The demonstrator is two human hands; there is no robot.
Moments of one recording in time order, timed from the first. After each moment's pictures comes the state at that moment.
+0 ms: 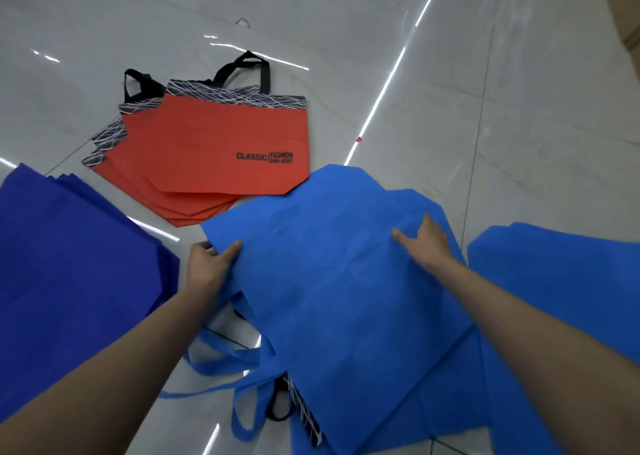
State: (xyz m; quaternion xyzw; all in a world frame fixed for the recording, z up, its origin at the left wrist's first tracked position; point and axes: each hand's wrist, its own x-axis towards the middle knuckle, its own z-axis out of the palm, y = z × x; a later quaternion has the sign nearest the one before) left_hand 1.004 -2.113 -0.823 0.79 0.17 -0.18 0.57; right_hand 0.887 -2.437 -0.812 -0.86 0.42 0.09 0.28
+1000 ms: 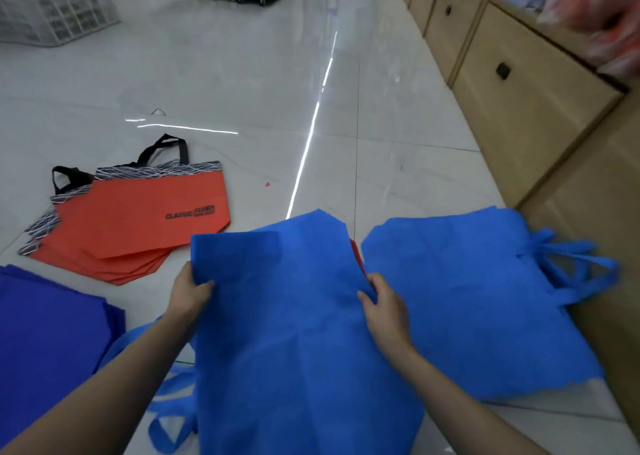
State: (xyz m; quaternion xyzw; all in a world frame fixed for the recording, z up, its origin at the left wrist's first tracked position) left_hand 0.916 -2.158 -0.723 0.82 -0.05 -0.20 0.54; right_hand 0.694 -2.358 -0.730 -0.82 0.42 -0.17 0.35
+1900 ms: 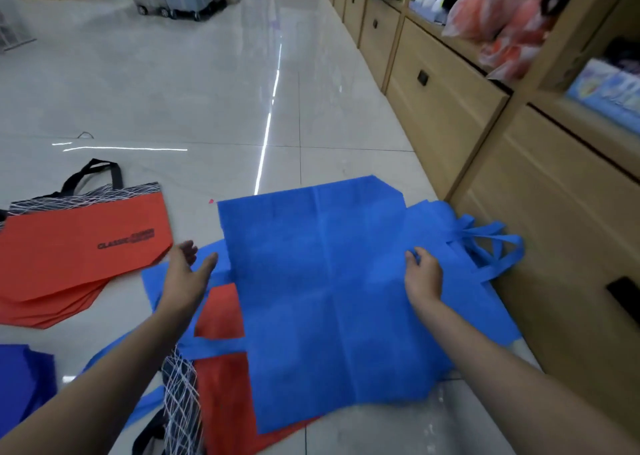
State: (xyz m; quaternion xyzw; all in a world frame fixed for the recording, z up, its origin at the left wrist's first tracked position) left_hand 0.876 -2.248 -0.683 0.79 -0.16 -0.16 0.57; right_hand 0.613 -2.485 -0.696 -0.68 0.58 -0.32 0.32
